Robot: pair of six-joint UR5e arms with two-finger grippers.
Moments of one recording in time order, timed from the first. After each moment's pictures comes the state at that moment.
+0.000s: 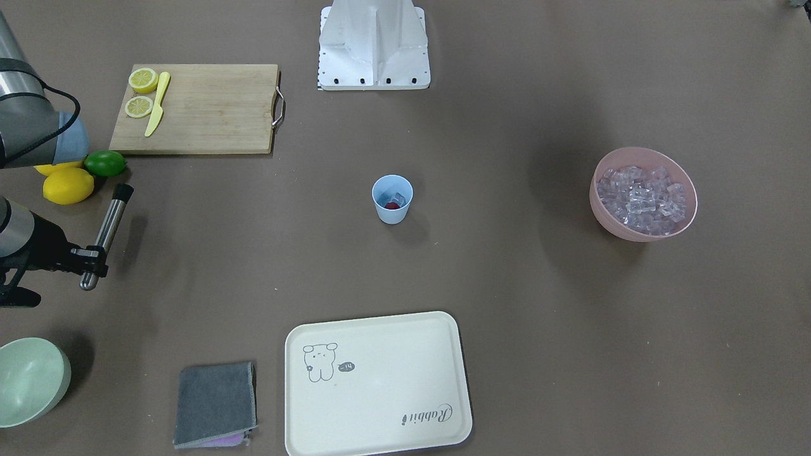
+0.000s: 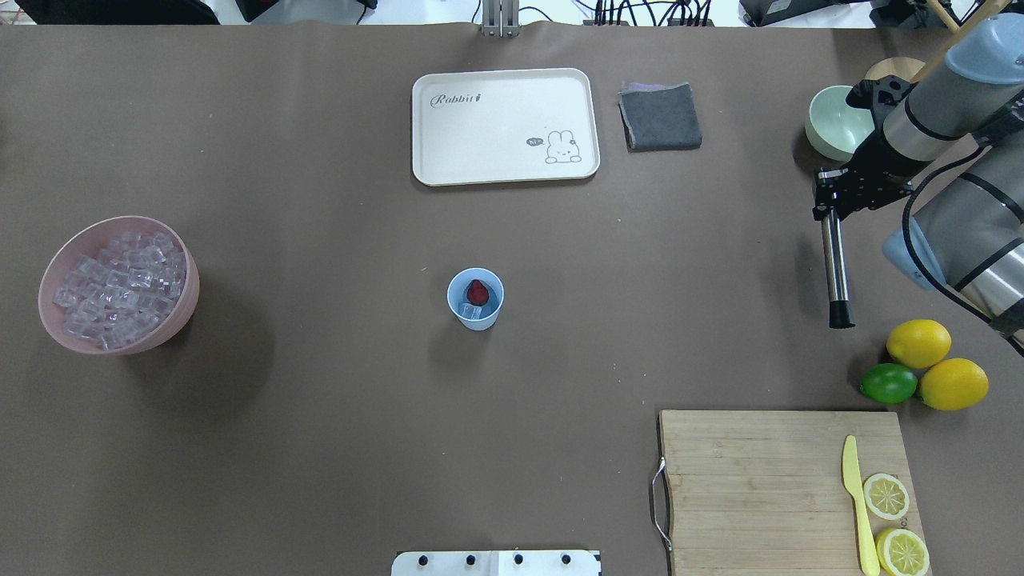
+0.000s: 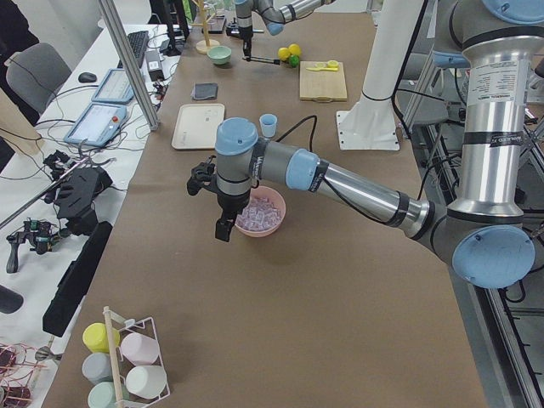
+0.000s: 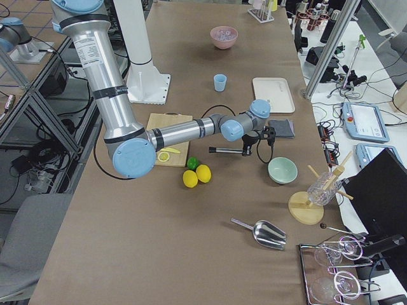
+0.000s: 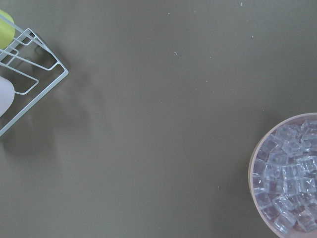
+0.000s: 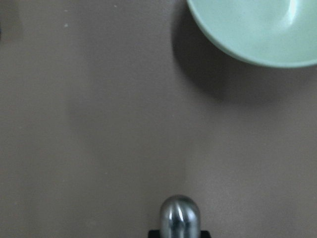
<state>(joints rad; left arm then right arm) -1.52 -1.56 -1.96 -1.45 -2.30 0.05 1.05 -1.26 1.44 -1.32 2.29 0.73</state>
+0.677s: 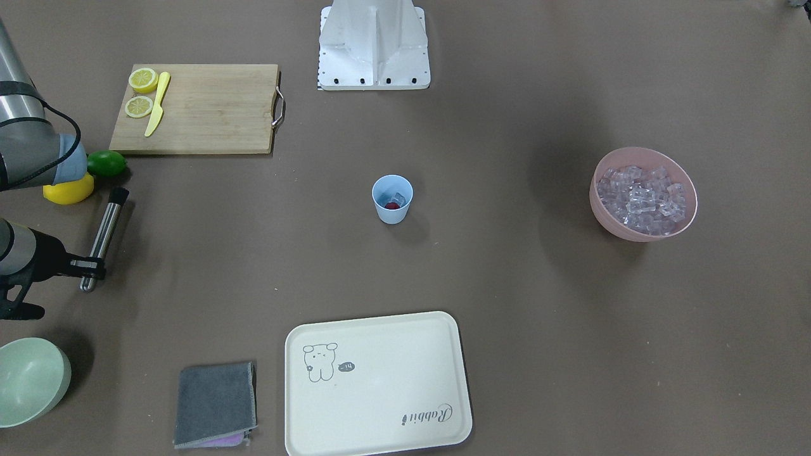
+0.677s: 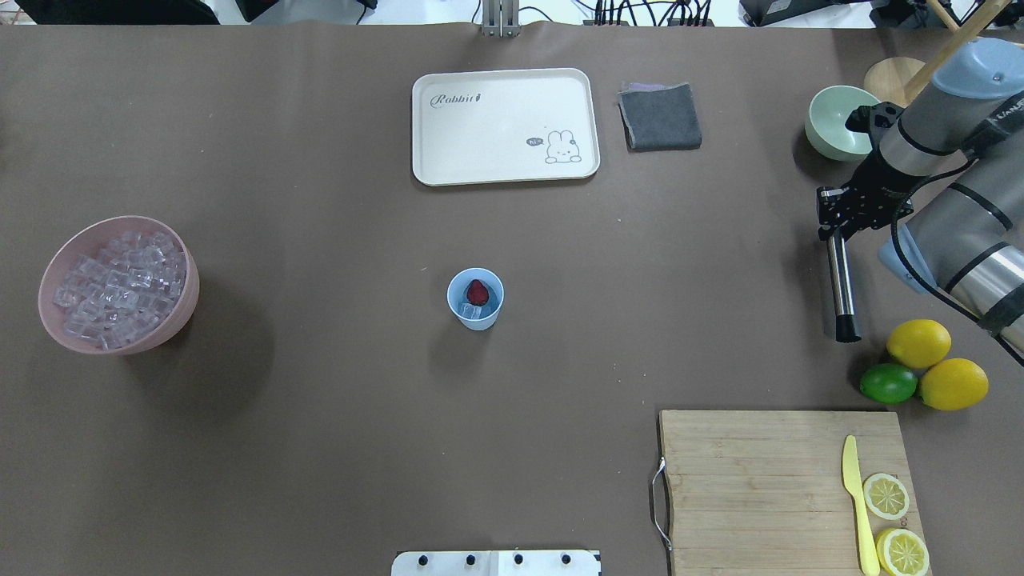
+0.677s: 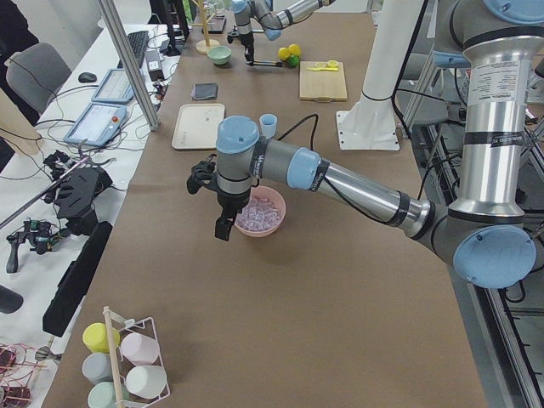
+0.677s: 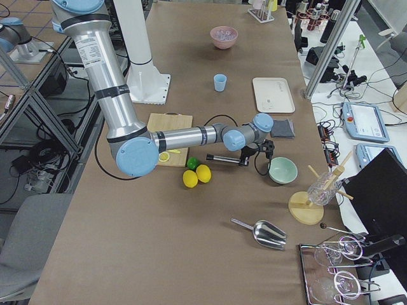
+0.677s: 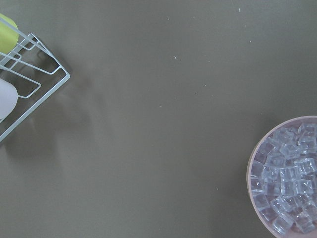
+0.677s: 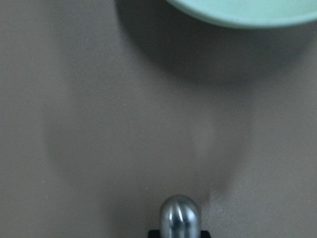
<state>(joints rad) -1.52 -1.56 -1.97 -1.45 -2.30 0.05 1.04 -1.24 1.33 -1.32 2.32 0.71</state>
